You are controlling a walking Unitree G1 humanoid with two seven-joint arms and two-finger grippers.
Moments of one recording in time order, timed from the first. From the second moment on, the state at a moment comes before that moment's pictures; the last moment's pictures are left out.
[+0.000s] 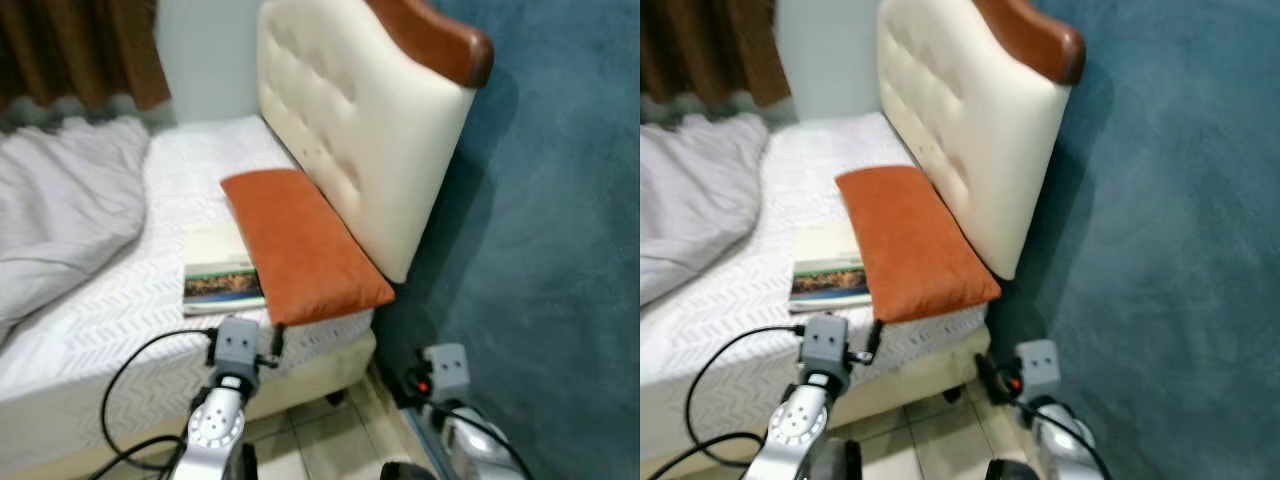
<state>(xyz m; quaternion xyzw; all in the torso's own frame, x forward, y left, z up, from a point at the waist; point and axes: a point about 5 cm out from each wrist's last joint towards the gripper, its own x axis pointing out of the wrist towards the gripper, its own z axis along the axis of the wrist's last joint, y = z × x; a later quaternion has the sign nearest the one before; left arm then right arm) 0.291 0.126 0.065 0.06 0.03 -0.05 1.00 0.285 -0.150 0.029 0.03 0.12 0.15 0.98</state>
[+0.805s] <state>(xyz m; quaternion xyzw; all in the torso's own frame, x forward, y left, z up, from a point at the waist) 0.299 0.120 0.068 0.03 0.02 -0.05 1.00 0.287 -0.145 0.033 0.08 0.13 0.16 0.97</state>
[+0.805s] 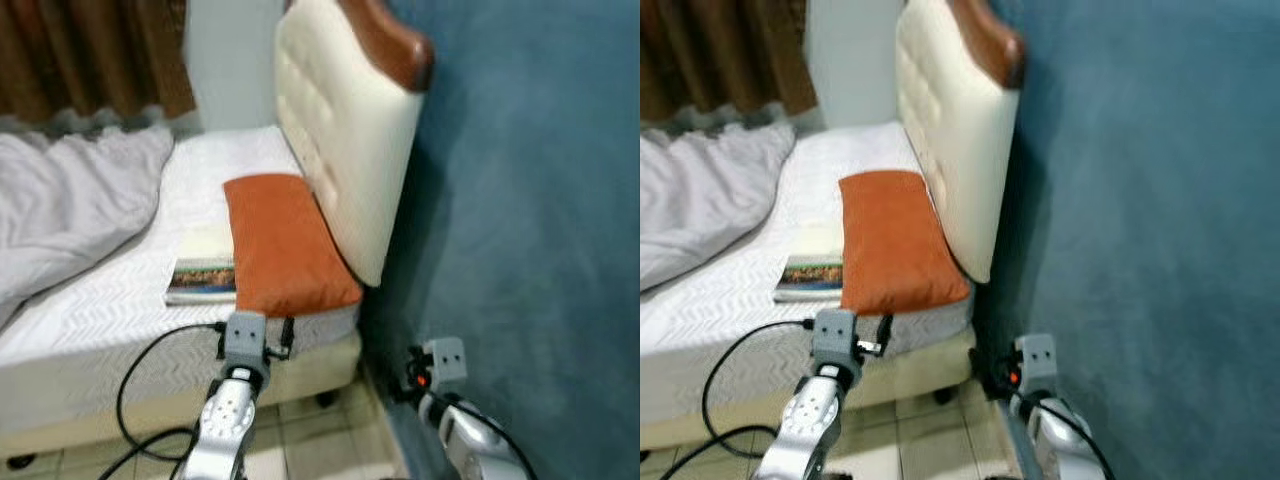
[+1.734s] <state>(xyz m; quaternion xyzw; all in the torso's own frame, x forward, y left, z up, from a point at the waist) 0.303 0.120 0.071 0.02 0.02 -0.05 1.00 0.279 -0.126 0.021 0.10 0.19 0.23 0.95</state>
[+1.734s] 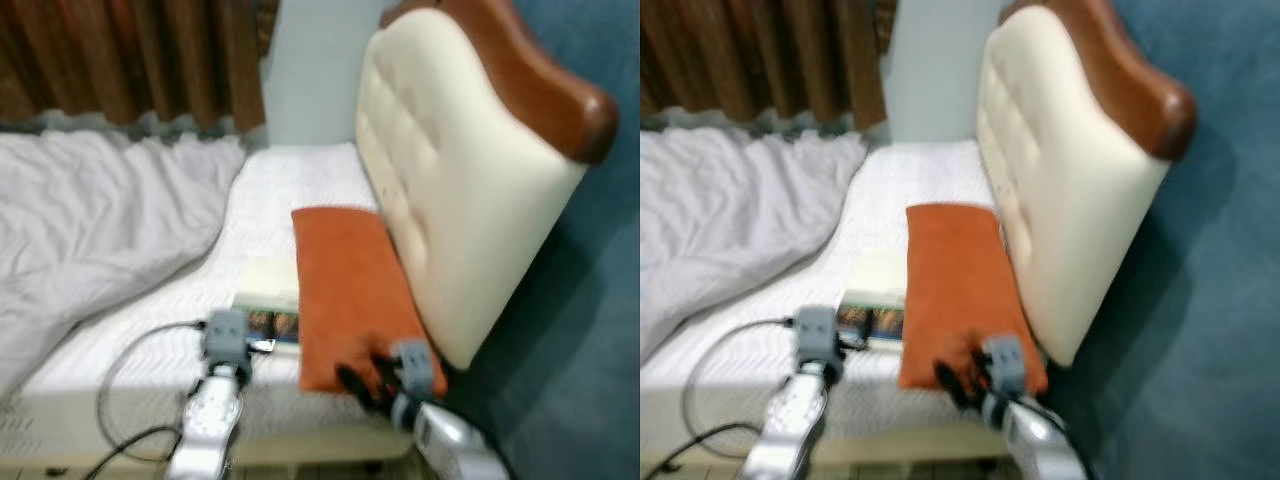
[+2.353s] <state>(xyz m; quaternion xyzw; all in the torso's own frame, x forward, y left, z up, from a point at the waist) 0.313 0.125 0.084 0.03 0.00 -0.06 1.00 0.328 -0.113 0.078 0.07 0.05 0.17 0.98</state>
